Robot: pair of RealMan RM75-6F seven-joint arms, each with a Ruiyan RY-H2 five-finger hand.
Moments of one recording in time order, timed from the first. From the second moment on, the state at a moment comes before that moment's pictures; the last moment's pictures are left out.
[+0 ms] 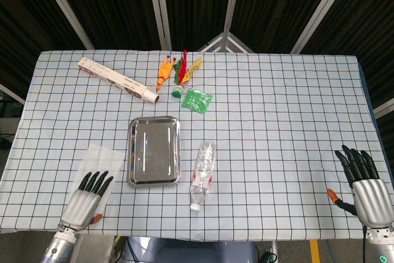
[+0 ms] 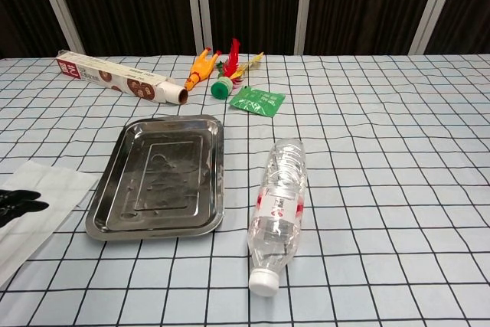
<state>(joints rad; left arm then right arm) -0.09 -1.51 0.10 -1.54 1.58 1.29 0.53 0.04 -1.15 0.02 -1.49 -1.67 1.63 0.10</state>
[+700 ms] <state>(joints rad) -0.10 -1.51 0.09 -1.50 1.56 1.31 0.51 0.04 -1.15 0.02 -1.49 -1.67 1.63 0.10</state>
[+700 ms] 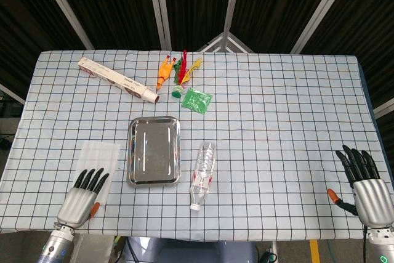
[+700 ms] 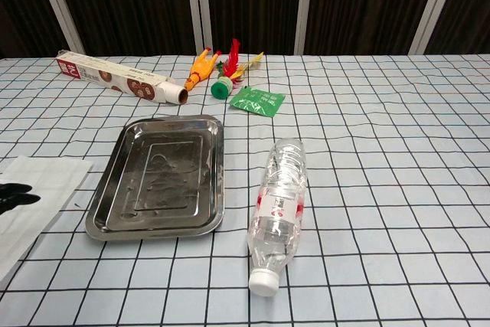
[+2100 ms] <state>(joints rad) -0.12 -1.58 0.06 -1.53 1.48 1.28 0.56 0.04 -1.15 0.02 -1.50 -1.67 1.63 0.11</state>
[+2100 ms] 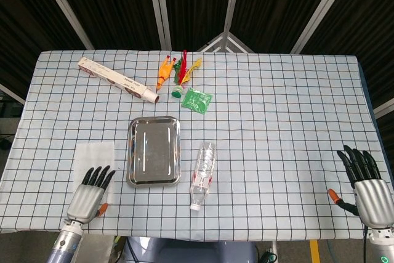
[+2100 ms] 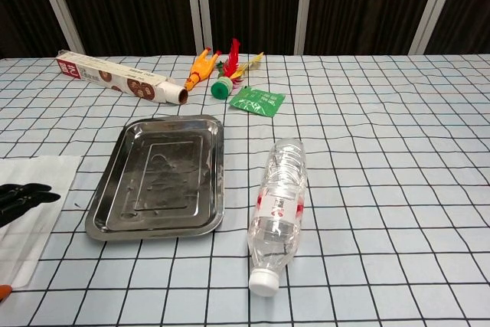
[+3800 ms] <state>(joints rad) -0.13 -1.56 0.04 -1.51 1.46 1.33 0.52 0.04 -1.15 0.02 -1.50 -1.67 1.63 0.11</state>
